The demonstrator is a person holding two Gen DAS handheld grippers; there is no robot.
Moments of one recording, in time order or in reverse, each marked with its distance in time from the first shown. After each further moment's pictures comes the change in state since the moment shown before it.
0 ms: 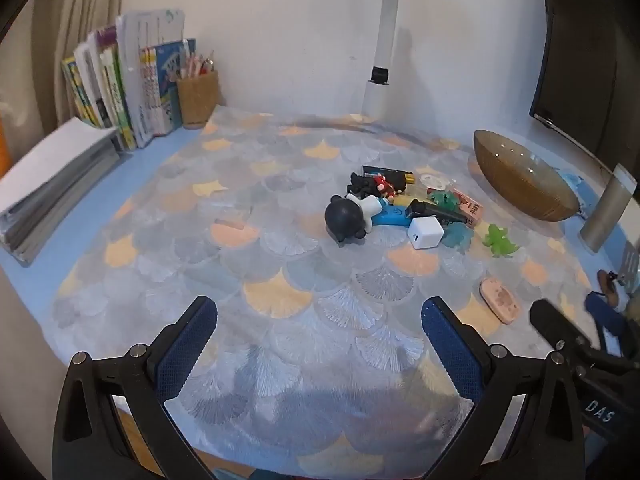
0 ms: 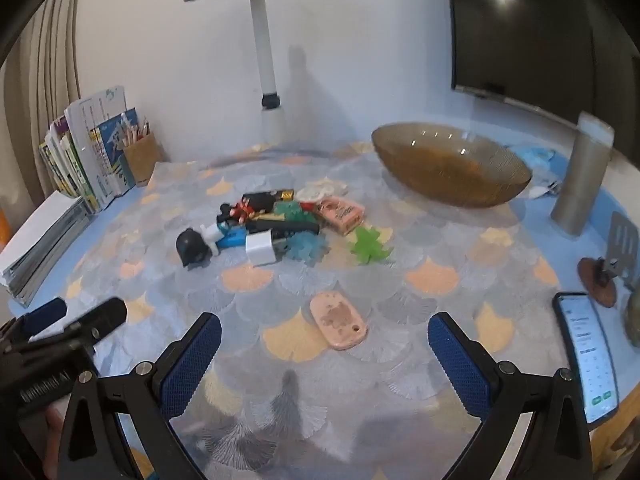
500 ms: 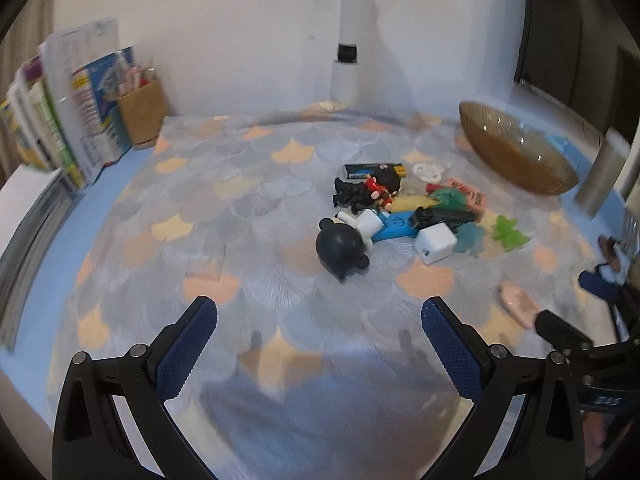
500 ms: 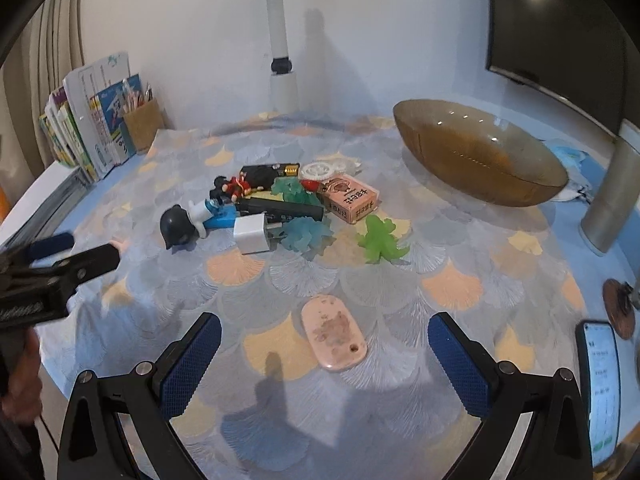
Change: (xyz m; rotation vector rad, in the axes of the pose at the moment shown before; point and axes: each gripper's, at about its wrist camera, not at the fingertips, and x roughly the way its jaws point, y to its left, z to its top) left arm 0.059 0.002 0.047 0.210 0.098 -0.071; right arm 0.046 -0.013 0.017 -0.086 0.095 0.045
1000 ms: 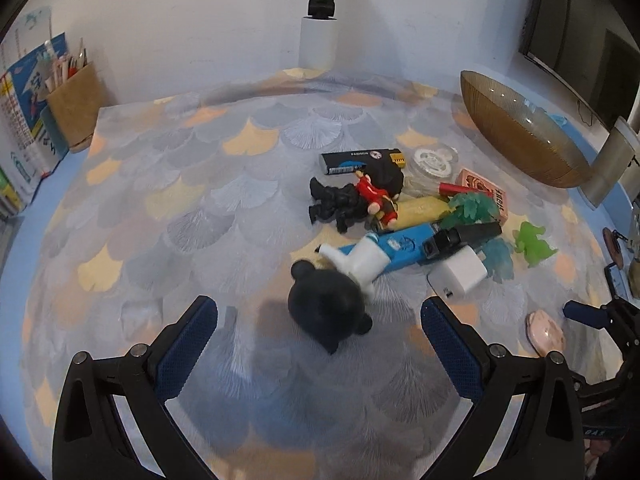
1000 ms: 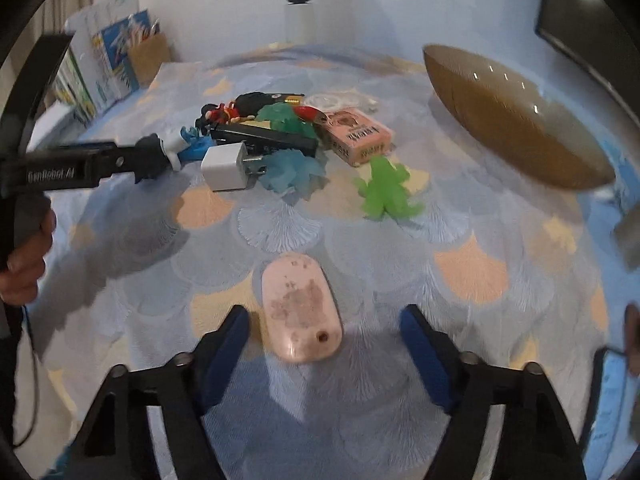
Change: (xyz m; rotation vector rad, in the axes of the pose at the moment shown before) left arm 0.075 -0.006 0.041 0.032 0.104 -0.100; right arm 0.048 -0.014 -0.007 -0.126 0.191 0.031
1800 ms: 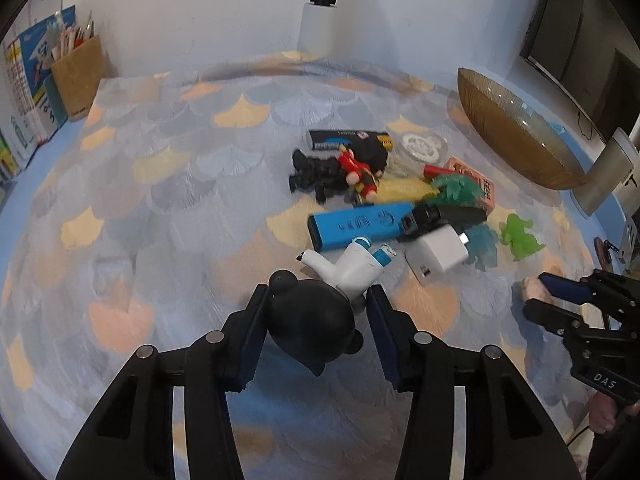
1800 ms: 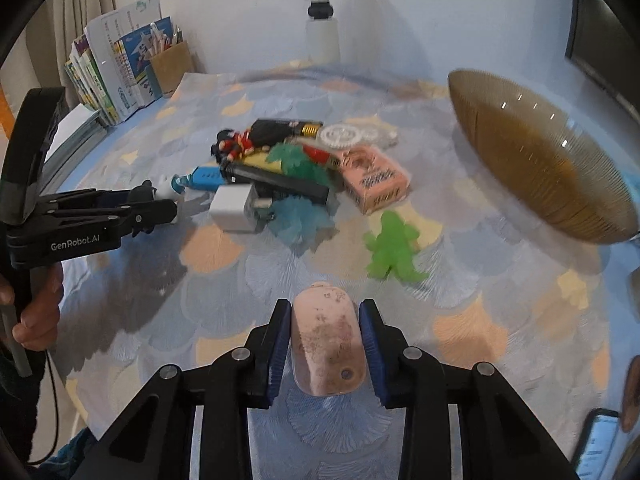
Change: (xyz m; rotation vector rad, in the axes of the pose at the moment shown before) left arm -0.001 -0.011 -0.026 -0.078 0.008 -0.032; right arm 0.002 -0.018 0.030 -0.035 -0.023 0.128
